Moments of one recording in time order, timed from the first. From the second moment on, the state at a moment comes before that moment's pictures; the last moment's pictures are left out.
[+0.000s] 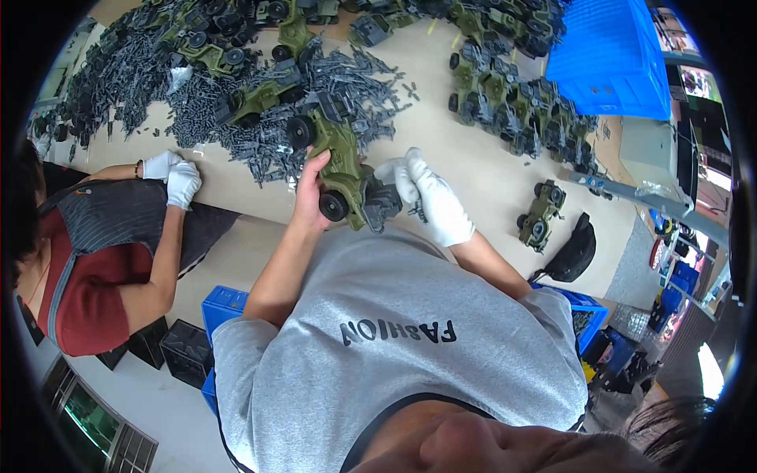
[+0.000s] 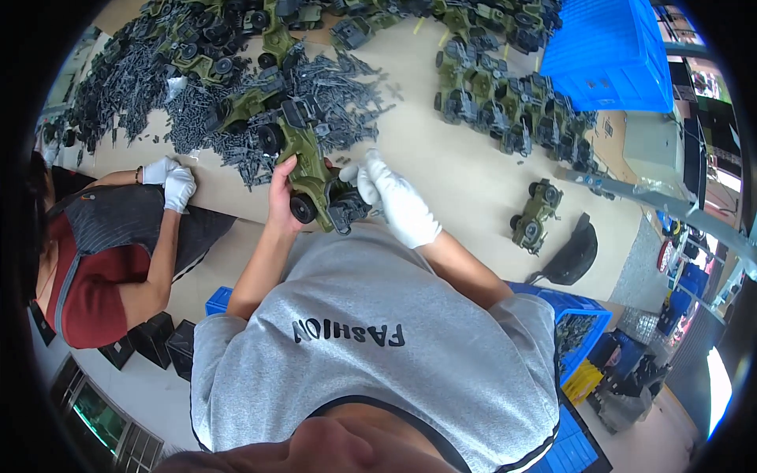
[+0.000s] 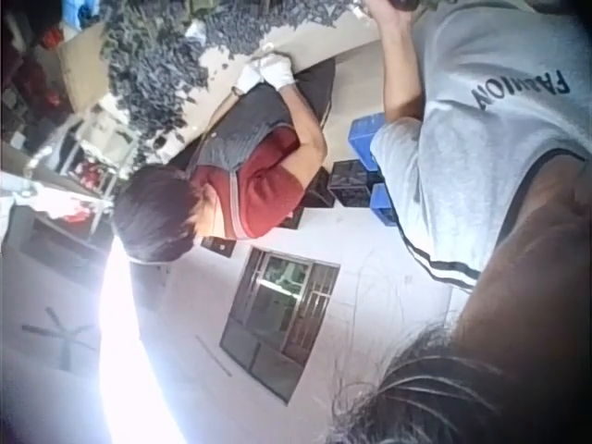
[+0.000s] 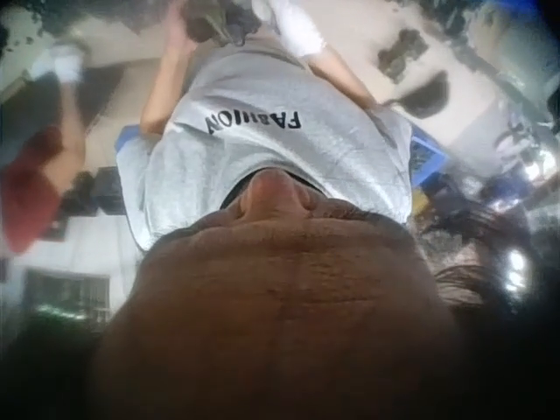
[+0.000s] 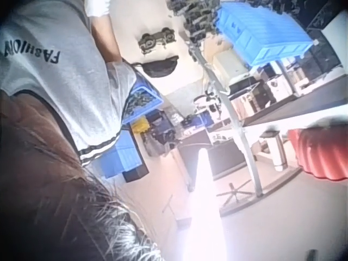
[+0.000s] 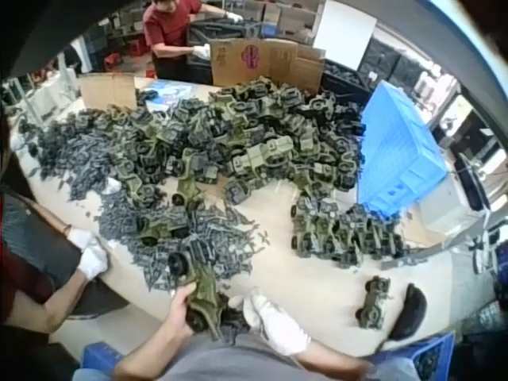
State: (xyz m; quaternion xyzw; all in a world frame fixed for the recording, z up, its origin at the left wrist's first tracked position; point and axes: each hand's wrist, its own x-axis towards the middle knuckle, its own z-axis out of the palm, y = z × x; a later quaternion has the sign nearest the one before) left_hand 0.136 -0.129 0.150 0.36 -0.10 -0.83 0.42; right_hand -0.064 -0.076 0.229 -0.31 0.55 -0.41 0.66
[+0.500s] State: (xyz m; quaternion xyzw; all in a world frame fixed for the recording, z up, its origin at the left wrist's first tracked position) left_hand 0.111 -0.085 0.209 0.36 -0.17 -0.80 0.44; right_hand -0.060 -0.016 0.222 -0.43 0.57 -0.46 0.53
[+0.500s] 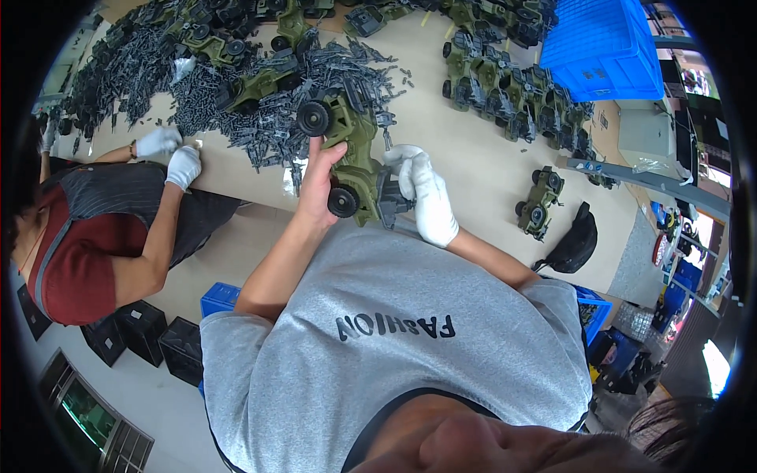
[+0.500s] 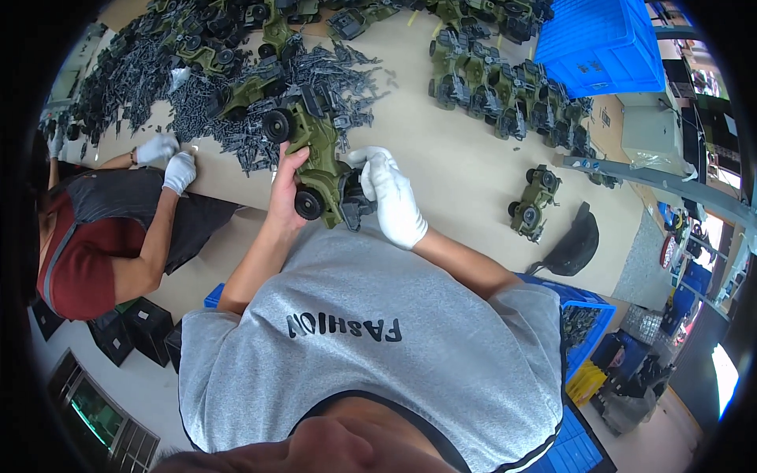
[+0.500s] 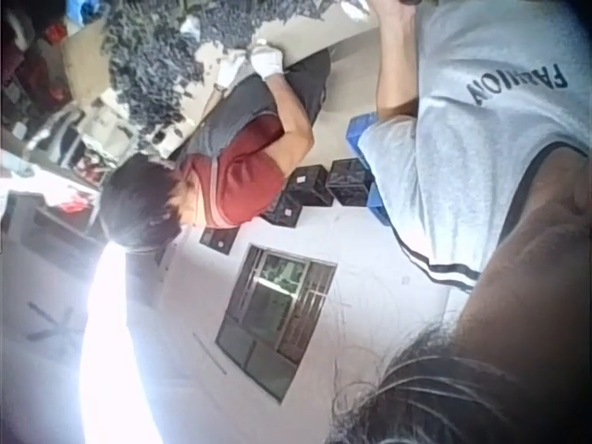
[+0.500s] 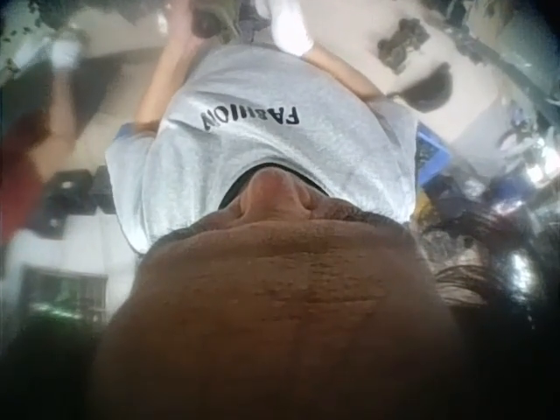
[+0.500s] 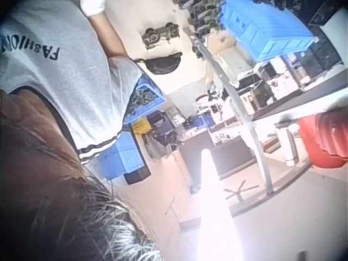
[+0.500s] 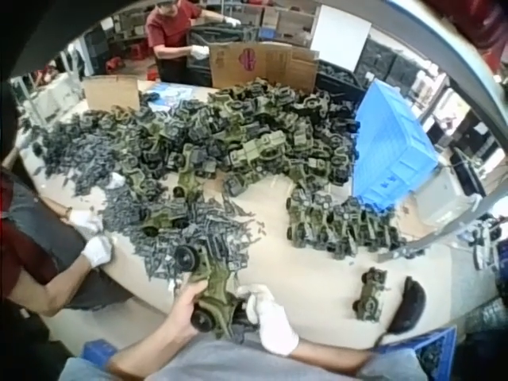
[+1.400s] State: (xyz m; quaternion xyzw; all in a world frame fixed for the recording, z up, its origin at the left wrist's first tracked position) left_hand -0.012 -0.117 0.096 0.27 -0.80 -0.48 0.24; right_hand -0.291 0.111 0.095 -0.17 0.85 -0.40 0.31
